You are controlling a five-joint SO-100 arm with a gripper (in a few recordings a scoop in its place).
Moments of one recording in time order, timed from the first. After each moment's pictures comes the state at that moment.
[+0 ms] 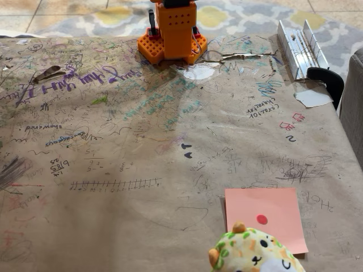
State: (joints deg) arm -12.7 151.9 135.9 28.7 -20.3
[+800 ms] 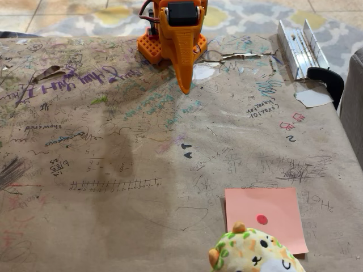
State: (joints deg) arm -4.7 192.6 181.9 39.8 -0.2
